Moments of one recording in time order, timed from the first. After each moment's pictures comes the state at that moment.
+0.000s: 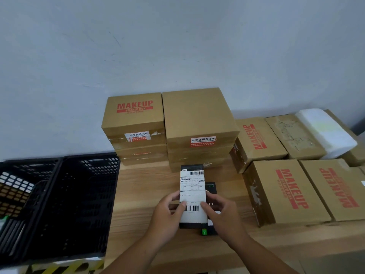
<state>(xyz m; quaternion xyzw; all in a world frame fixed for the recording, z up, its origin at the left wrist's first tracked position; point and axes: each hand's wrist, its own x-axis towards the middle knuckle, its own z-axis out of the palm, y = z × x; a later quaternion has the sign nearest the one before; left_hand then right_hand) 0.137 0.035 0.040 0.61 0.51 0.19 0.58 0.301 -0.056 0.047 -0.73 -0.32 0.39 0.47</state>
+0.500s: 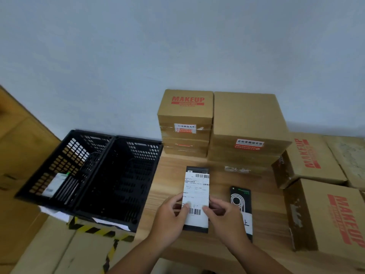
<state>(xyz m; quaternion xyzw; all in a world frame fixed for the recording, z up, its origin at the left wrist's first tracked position) 0.056 0.010 0.050 0.57 0.59 0.26 0.51 0.235 -0.034 0.031 -0.69 -0.41 0.41 0.43</state>
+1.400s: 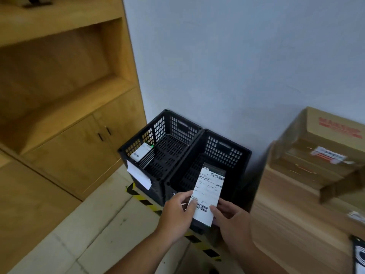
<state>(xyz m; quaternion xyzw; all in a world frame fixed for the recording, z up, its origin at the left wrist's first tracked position) -0.316 0.005 0.052 0.46 0.64 0.36 0.49 -0.139 0.014 0.036 -0.65 -0.41 0.52 0.37</state>
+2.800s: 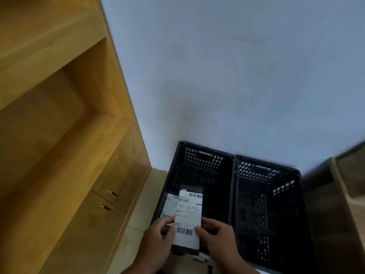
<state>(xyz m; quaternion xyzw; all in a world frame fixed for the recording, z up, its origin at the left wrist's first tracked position) -0.708 0.312 -0.009 0.47 0.65 0.23 0.55 -0.515 0.291 -0.001 -0.72 -0.27 0.54 0.34</state>
